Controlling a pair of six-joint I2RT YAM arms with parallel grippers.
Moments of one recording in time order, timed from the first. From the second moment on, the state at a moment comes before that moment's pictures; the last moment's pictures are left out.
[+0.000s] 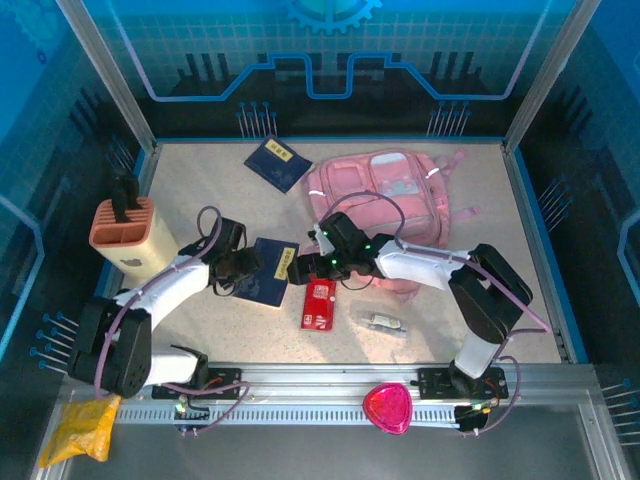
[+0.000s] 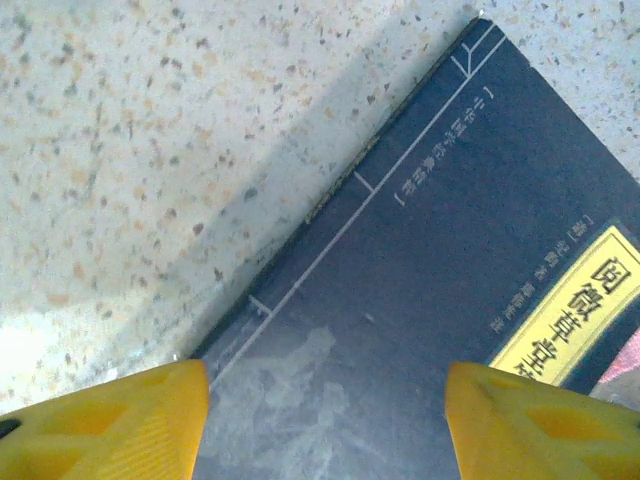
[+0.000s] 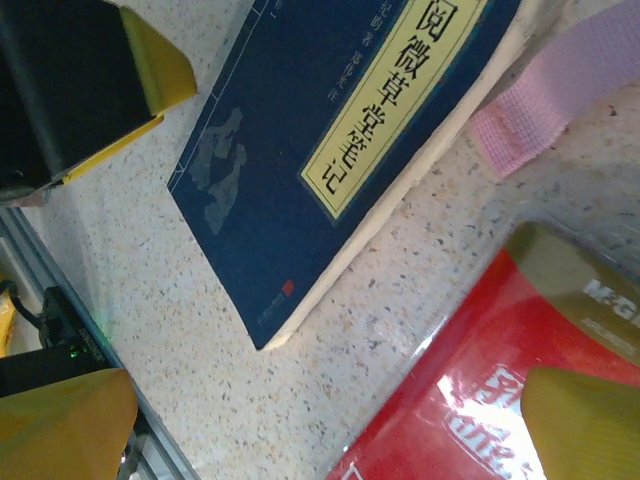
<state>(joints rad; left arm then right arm) -0.24 1.33 0.69 -0.50 0.01 -0.81 0.81 1.73 1.07 -0.24 -0.38 0.62</state>
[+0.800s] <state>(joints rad) -0.42 1.23 0.51 -0.44 0.05 -0.93 0.82 1.94 1.27 -0.21 -0.27 0.65</state>
